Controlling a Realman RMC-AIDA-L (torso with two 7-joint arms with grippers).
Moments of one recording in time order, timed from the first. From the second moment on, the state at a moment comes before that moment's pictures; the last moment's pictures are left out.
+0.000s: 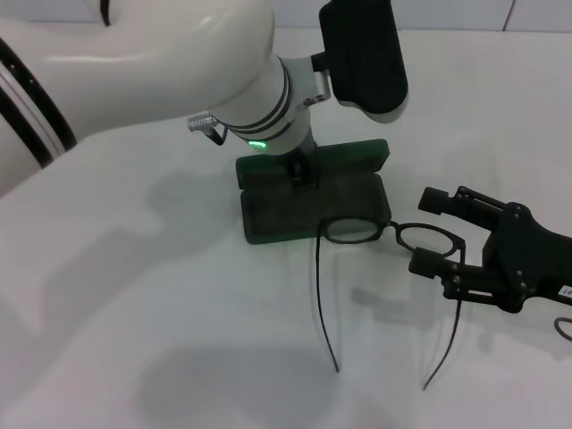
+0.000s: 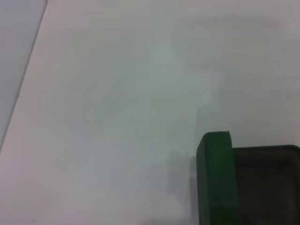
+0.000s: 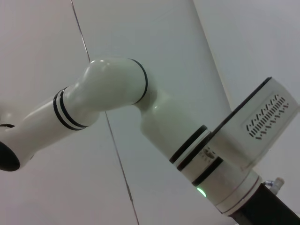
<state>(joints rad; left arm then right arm) -0.87 -2.10 1.89 1.14 2.72 1.14 -2.49 0.42 1.96 -1.58 -0.30 -0.90 -1.69 0.98</state>
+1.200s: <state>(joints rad) -0.50 -2.10 1.76 1.77 2.68 1.01 -2.56 0.61 1.82 -1.58 -0.35 -1.06 -1.52 1.29</state>
